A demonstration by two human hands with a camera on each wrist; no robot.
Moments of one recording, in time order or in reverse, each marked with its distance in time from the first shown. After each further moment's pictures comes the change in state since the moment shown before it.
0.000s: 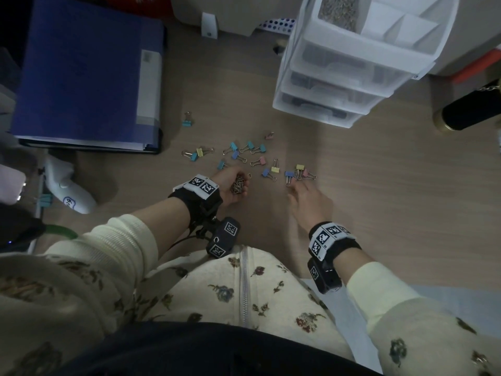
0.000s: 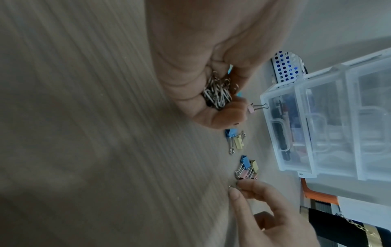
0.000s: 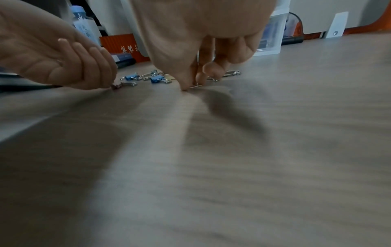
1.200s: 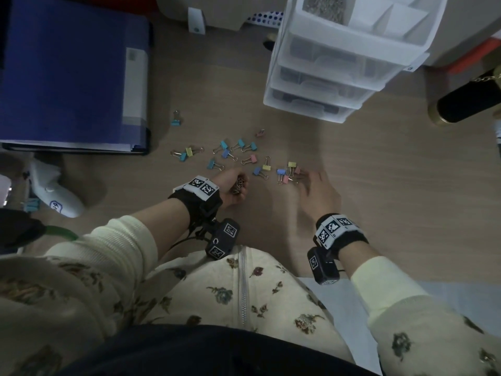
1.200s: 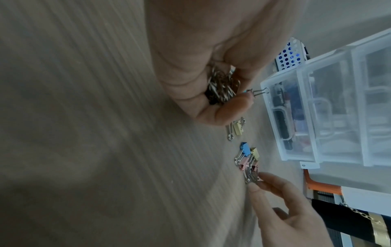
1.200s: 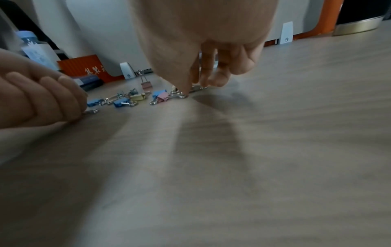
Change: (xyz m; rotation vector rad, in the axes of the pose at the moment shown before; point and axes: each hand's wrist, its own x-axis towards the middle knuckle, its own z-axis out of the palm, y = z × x) left_hand 0.000 -0.007 0.021 0.054 -0.024 -0.011; right_hand 0.016 0.032 -0.007 0.145 0.026 0.153
